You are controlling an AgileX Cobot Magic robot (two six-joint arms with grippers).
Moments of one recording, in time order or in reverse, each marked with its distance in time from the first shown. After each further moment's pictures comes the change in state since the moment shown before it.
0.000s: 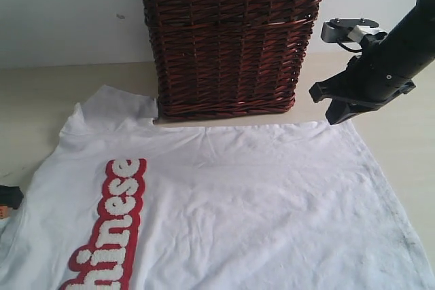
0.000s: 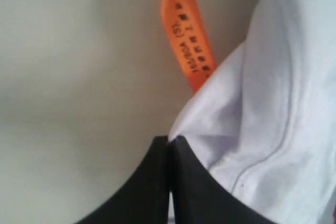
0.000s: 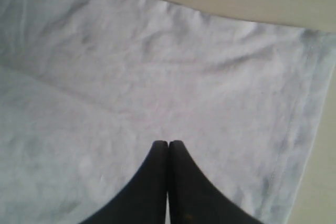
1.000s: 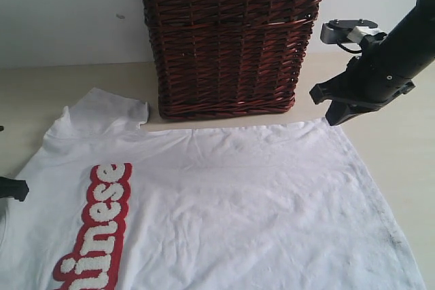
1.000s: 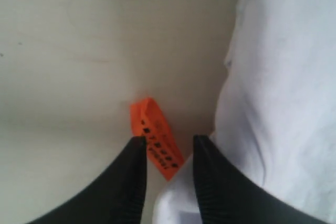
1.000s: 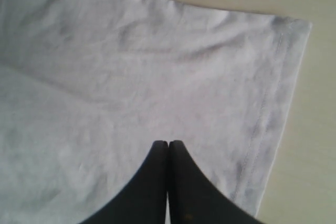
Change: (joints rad) left arm 0.011 0.114 -0.083 0.077 -0.044 -0.020; right arm 0.000 0.000 0.000 0.000 0.011 -0.015
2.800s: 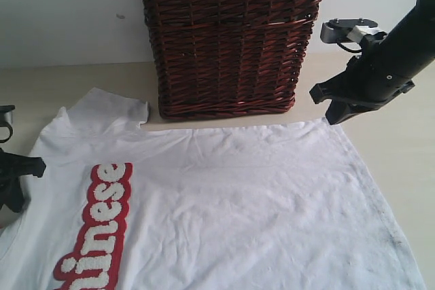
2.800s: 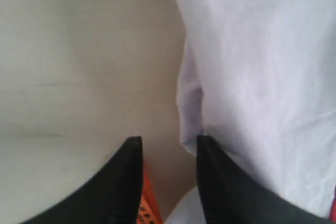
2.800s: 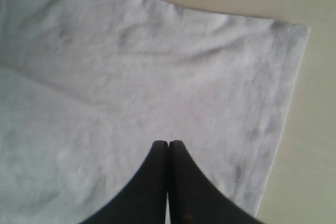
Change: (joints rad) left arm 0.000 0.020 -0.051 -0.166 -0.087 0.133; right arm 0.000 0.000 0.000 0.000 -0.010 -0.007
